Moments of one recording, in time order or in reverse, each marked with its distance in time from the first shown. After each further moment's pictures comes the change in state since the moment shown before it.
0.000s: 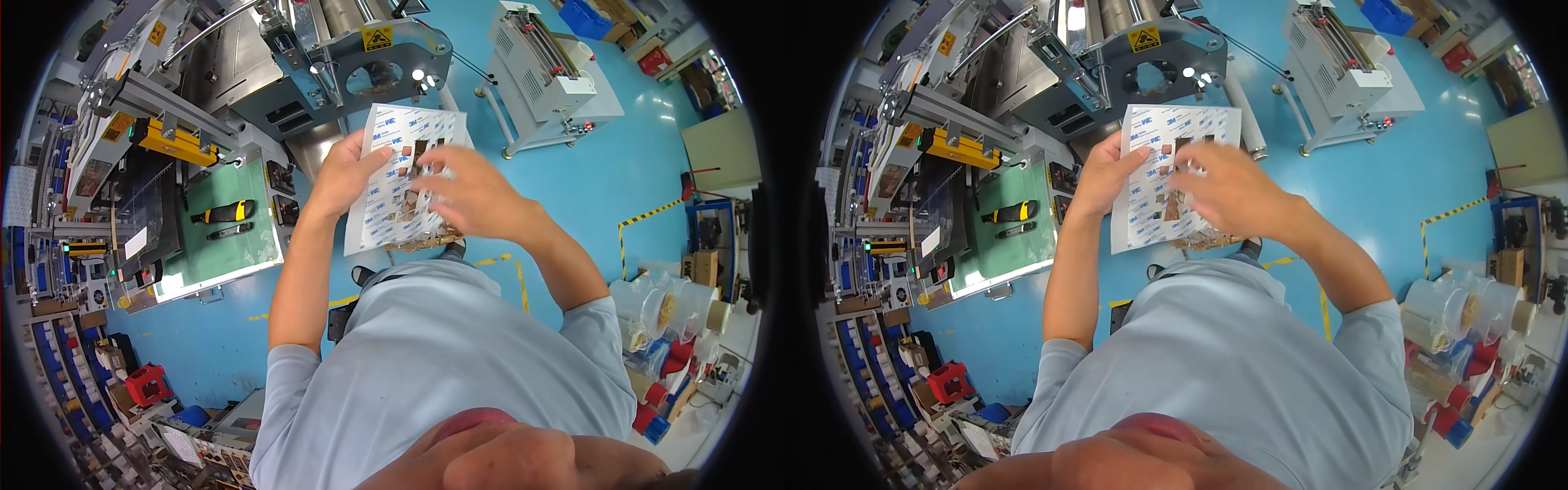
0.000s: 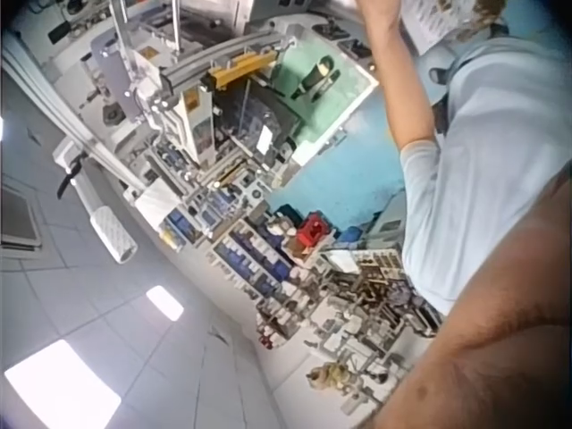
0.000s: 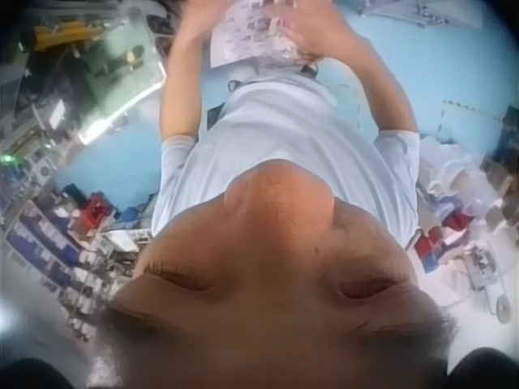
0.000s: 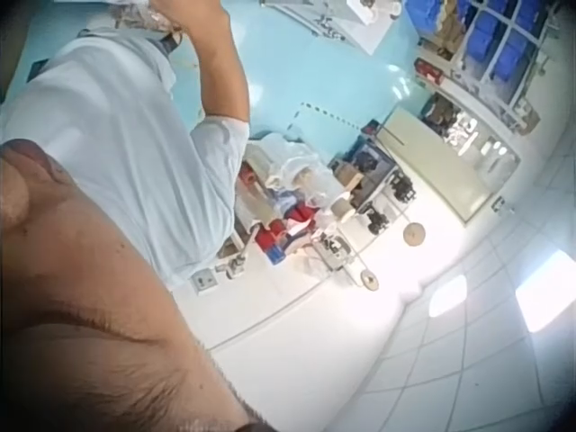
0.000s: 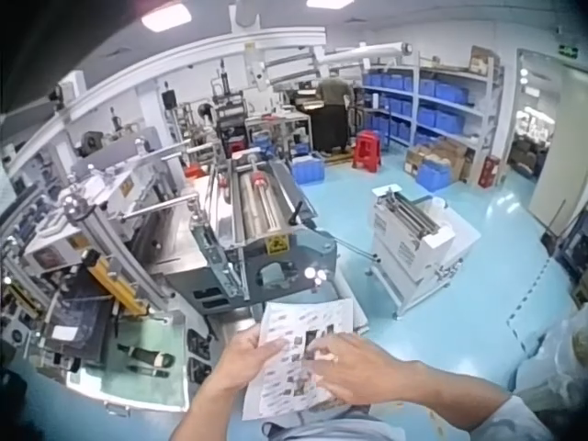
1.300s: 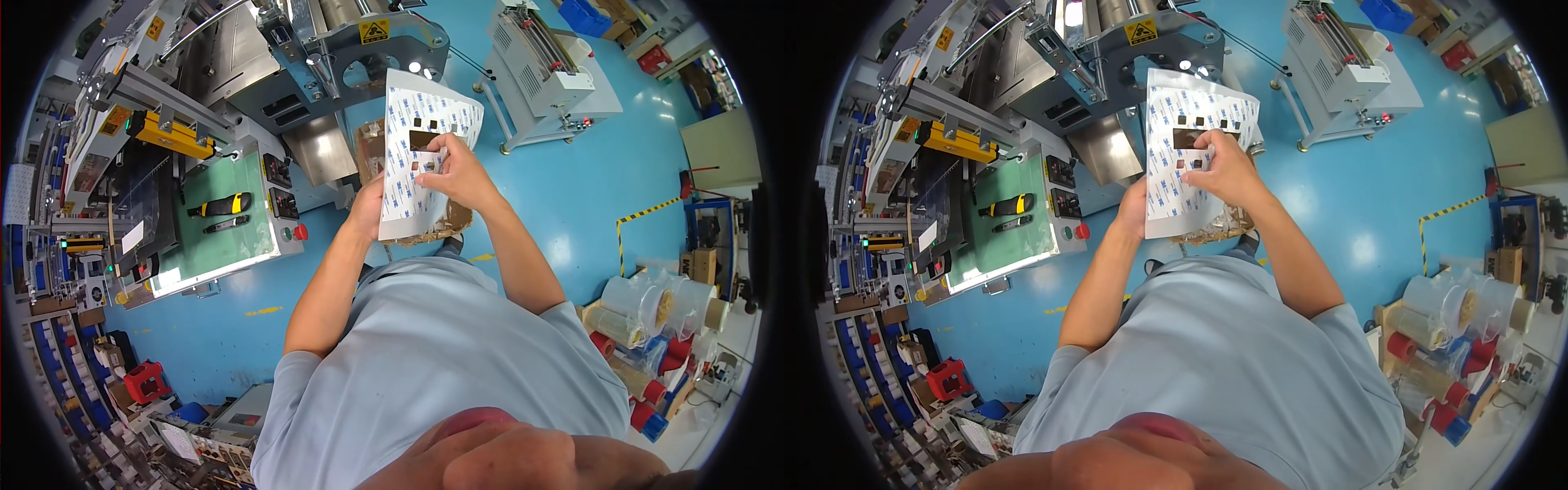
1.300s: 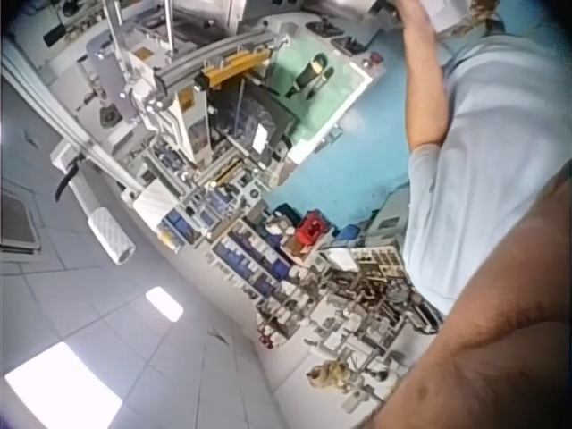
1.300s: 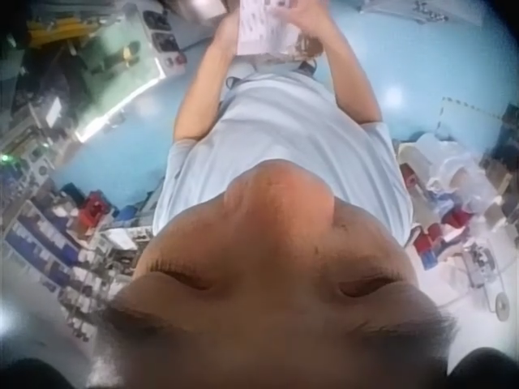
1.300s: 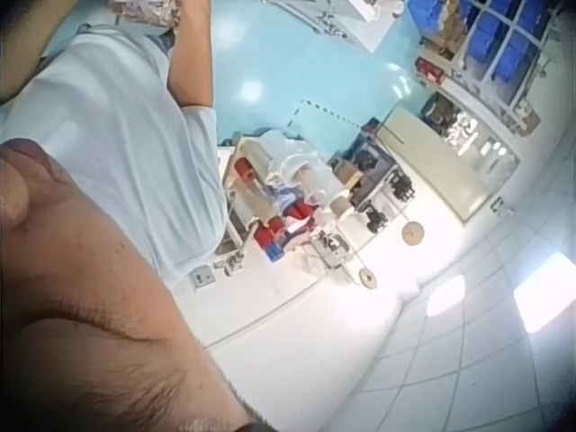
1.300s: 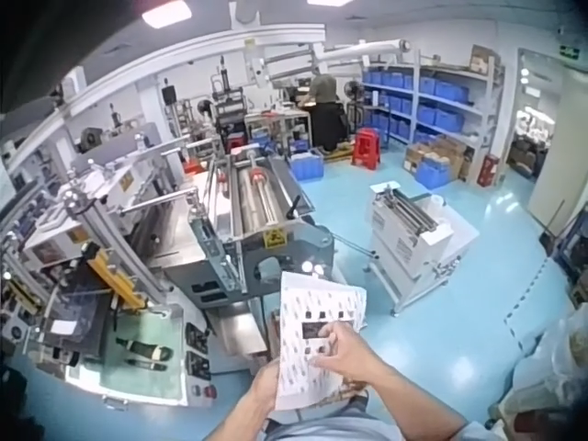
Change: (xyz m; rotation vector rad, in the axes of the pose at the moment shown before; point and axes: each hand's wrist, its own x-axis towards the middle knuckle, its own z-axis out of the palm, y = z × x) left_hand -0.014 -0.097 0.018 -0.710 -0.063 -0.266; right_hand -0.013 0.044 0.071 0.567 0.185 0.798
